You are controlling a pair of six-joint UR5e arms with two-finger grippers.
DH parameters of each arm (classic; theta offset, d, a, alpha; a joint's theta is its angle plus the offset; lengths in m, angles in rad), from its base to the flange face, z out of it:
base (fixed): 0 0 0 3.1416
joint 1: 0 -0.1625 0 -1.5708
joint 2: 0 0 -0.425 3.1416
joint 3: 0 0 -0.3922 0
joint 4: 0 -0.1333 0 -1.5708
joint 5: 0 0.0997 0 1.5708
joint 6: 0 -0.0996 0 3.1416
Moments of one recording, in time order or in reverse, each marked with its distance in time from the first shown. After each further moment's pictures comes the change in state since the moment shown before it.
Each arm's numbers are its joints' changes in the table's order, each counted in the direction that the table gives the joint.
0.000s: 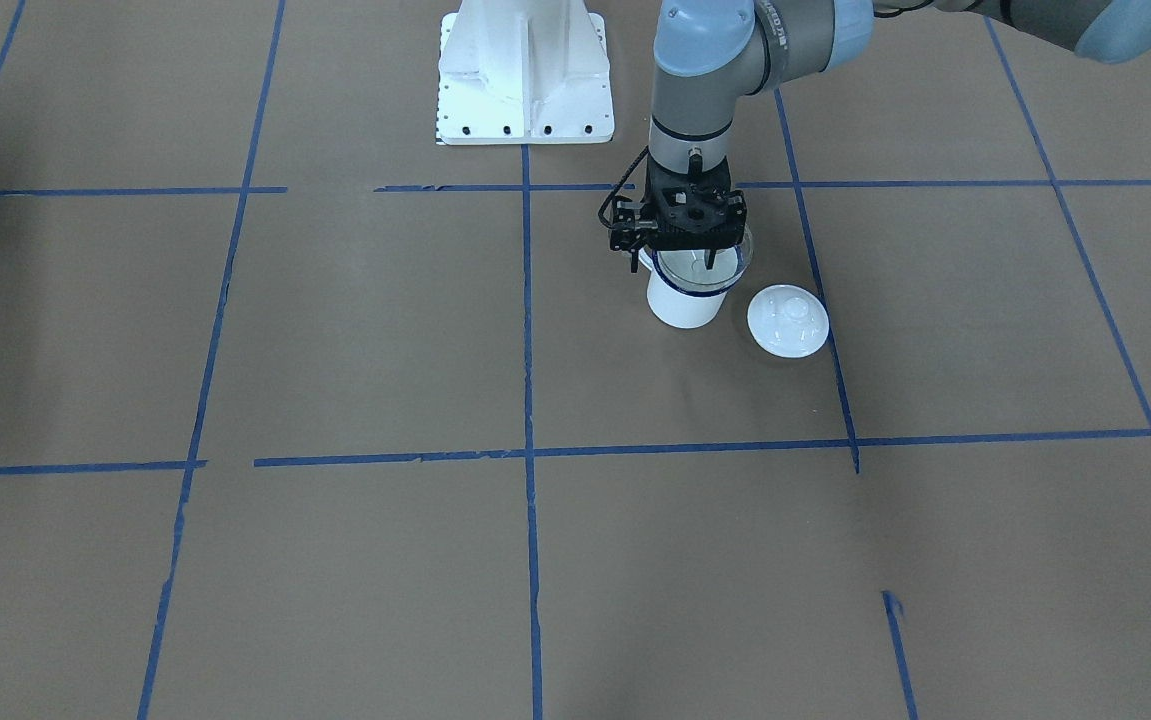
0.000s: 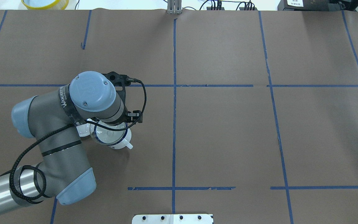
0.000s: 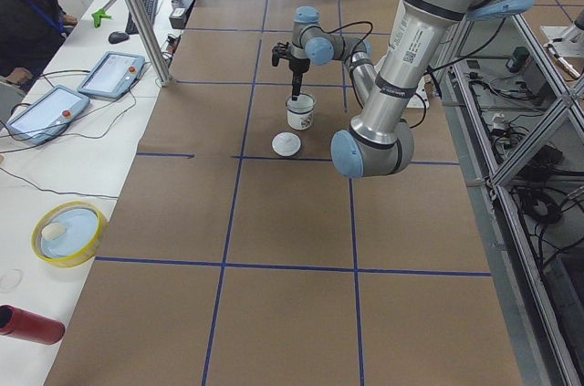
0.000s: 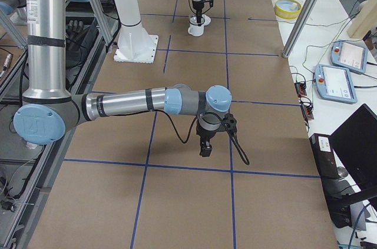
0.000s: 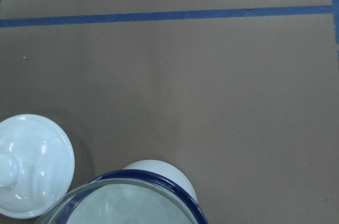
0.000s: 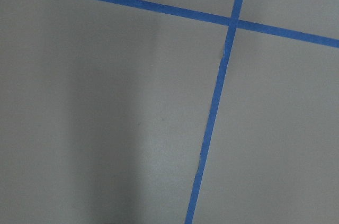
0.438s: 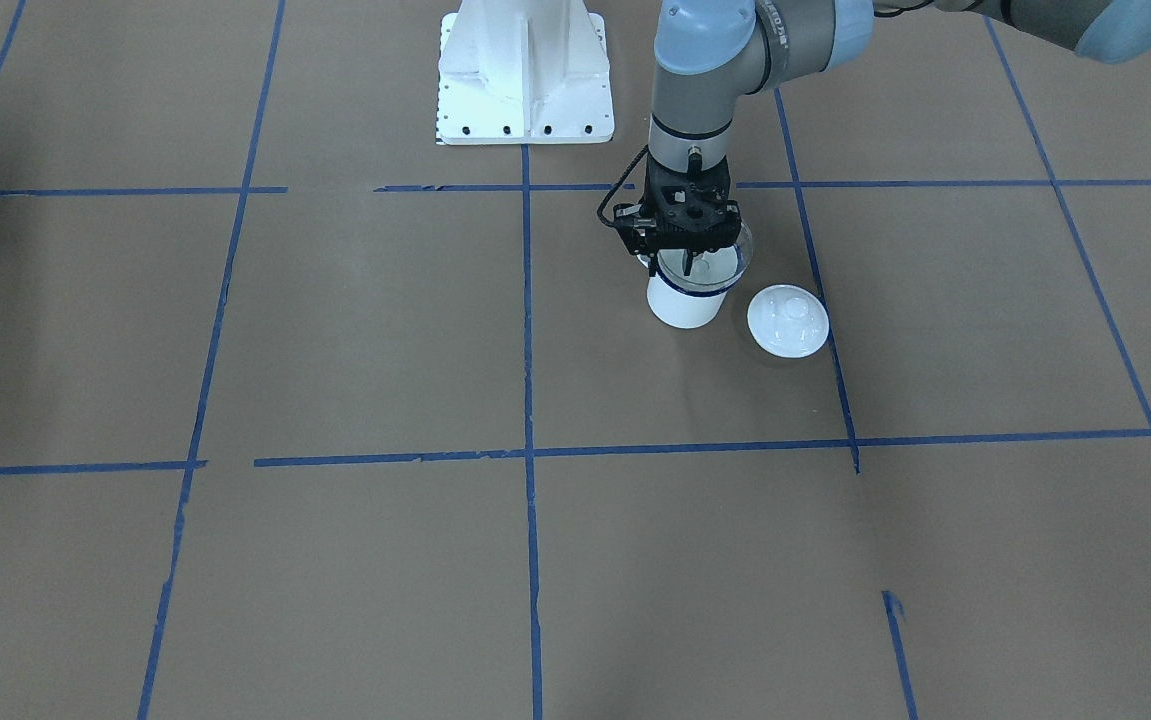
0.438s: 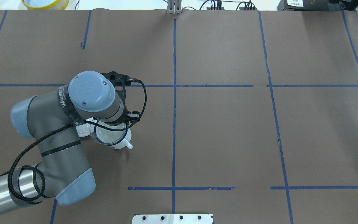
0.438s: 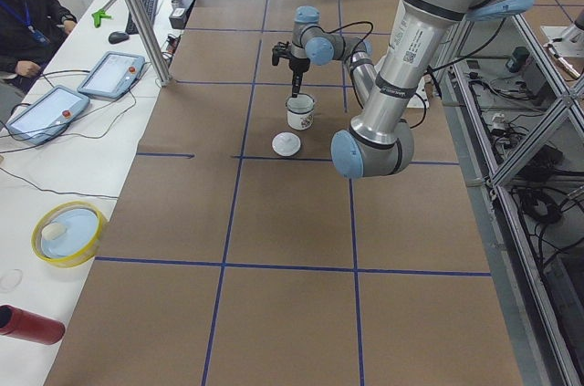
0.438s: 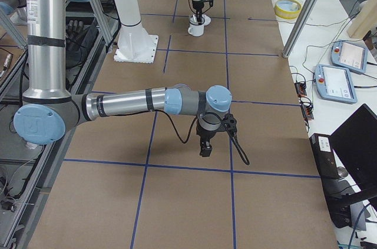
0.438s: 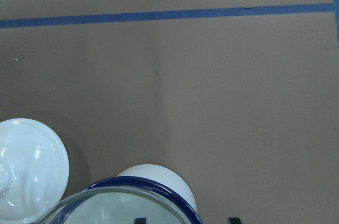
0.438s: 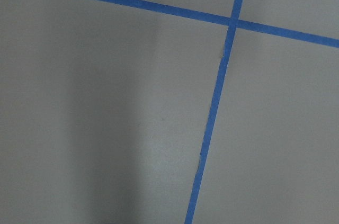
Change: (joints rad) left arm 0.000 0.001 0.008 0.002 -0.003 -0.007; right arm 0.000 0.000 0.000 0.000 0.000 0.000
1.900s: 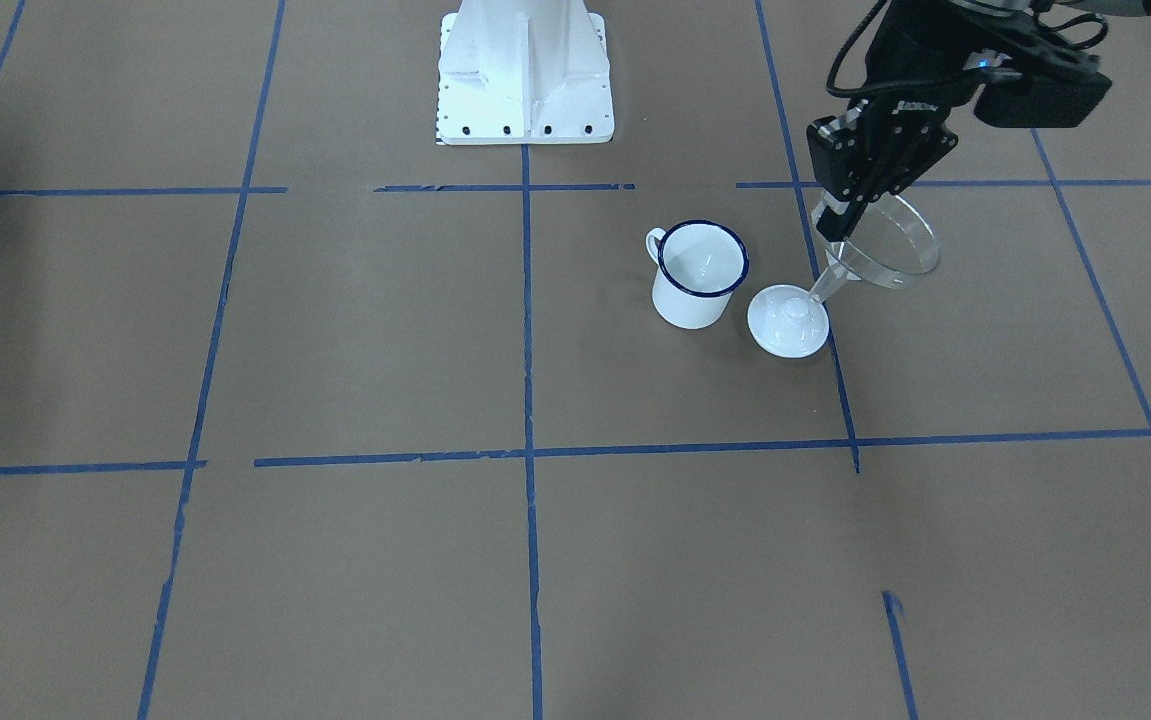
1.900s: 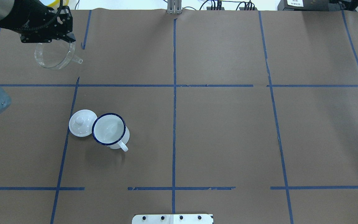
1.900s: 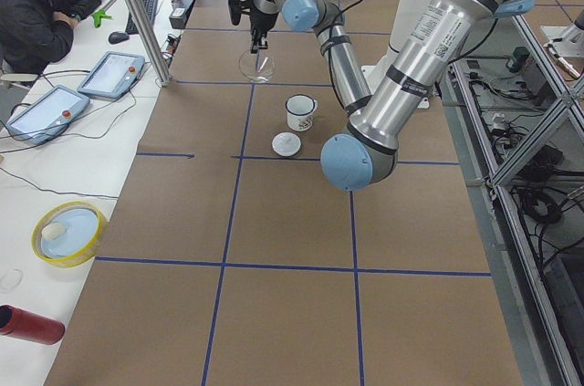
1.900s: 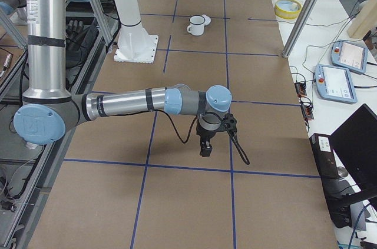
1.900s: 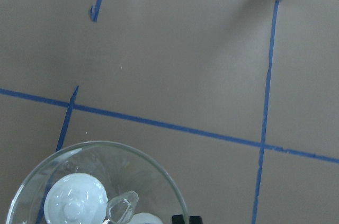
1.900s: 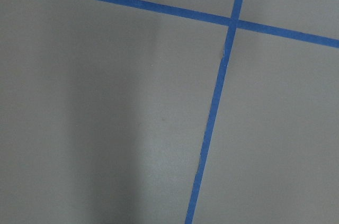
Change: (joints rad) left arm 0.484 0.025 0.197 0.102 -0.236 0.255; right arm 0.000 0.000 -0.001 0.000 0.000 0.000
